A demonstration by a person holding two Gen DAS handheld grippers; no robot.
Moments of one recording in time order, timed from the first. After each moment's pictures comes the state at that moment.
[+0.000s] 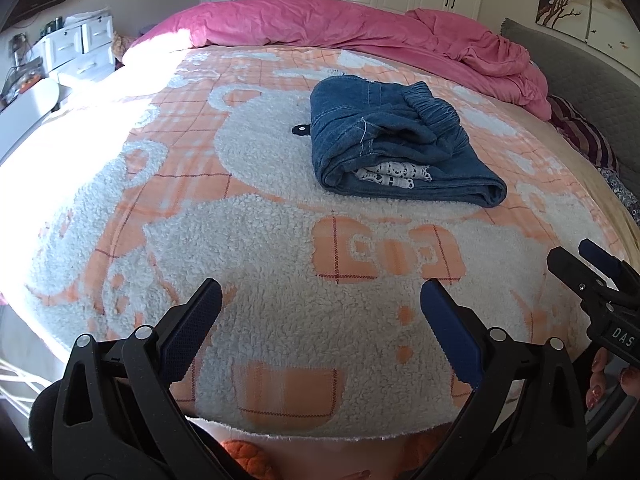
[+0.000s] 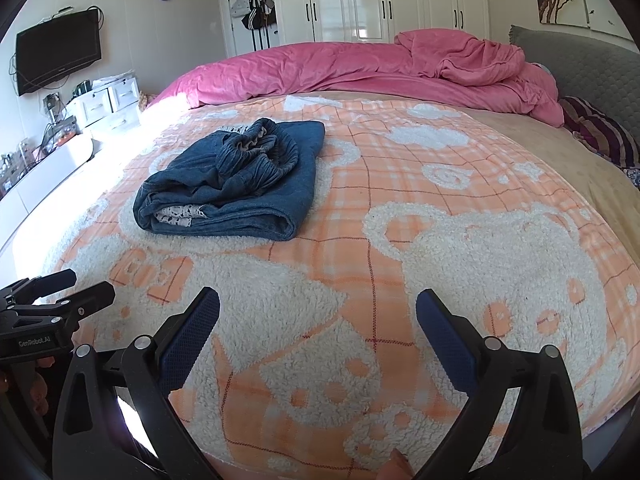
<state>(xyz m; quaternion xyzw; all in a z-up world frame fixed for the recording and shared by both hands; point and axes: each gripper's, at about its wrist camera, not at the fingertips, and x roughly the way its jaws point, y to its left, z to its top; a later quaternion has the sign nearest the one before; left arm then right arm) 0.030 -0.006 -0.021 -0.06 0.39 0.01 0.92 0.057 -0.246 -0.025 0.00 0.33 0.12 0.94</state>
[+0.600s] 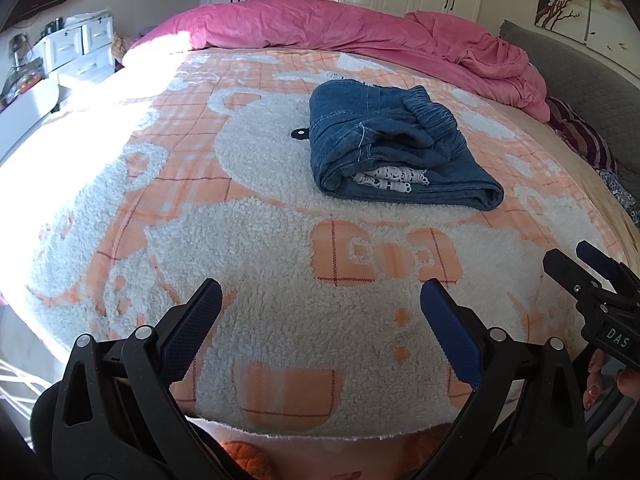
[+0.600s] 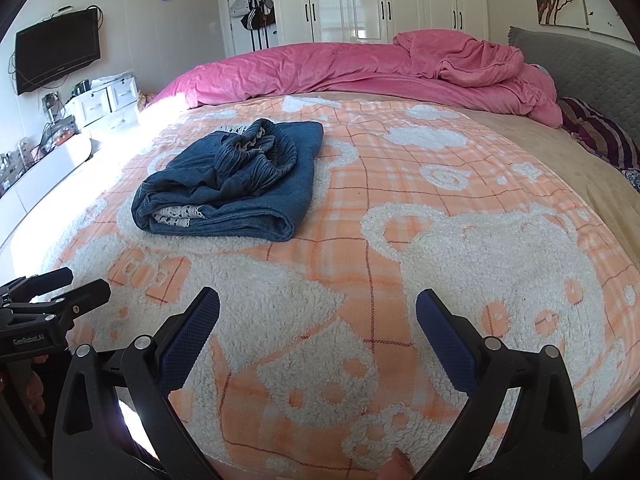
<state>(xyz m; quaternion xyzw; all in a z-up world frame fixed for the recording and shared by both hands) 0.029 -0.006 -0.018 -0.06 0.39 0.01 0.92 0.056 -0.246 -0.025 0.00 0.33 0.12 0.94</state>
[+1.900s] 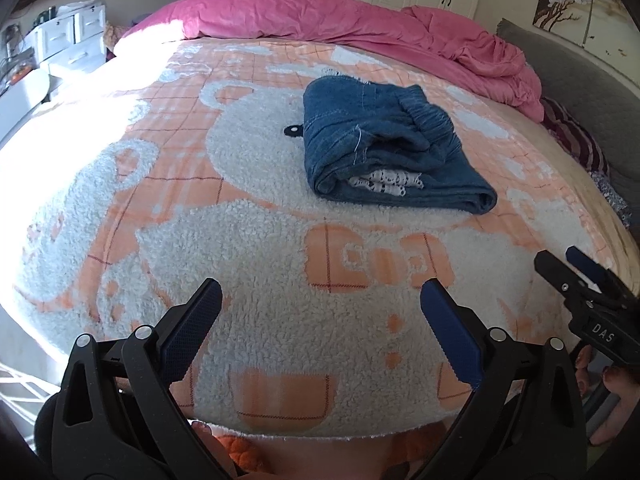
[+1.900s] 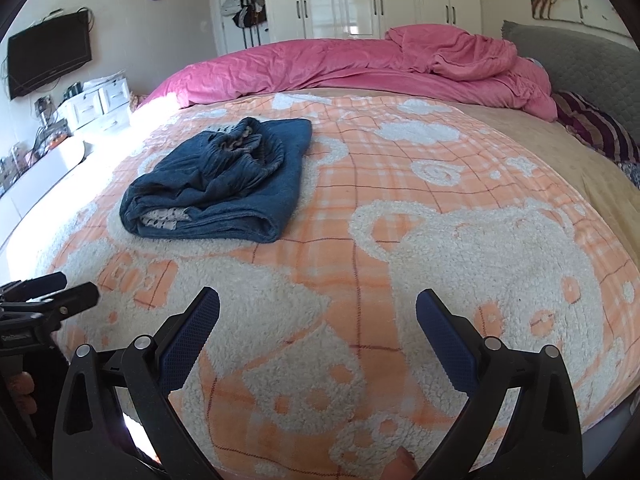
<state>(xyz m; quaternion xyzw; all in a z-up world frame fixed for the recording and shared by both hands) 0.039 0.001 -0.012 -0.08 0.40 -0.02 0.91 0.069 -0.261 -0.026 0.02 0.34 0.10 0.93</state>
